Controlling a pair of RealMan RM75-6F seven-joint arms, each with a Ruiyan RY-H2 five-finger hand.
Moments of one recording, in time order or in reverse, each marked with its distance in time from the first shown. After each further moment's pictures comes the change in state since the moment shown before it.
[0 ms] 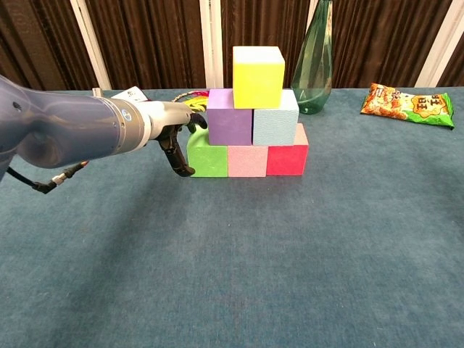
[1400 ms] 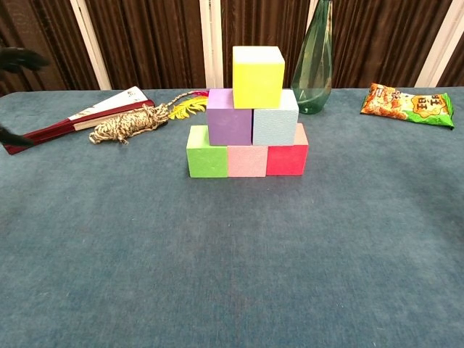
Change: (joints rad) left arm 0.519 0.445 0.263 -0.339 0.685 0.322 -0.426; right arm -0.020 -0.060 -0.045 -0.028 -0.091 0.133 -0.144
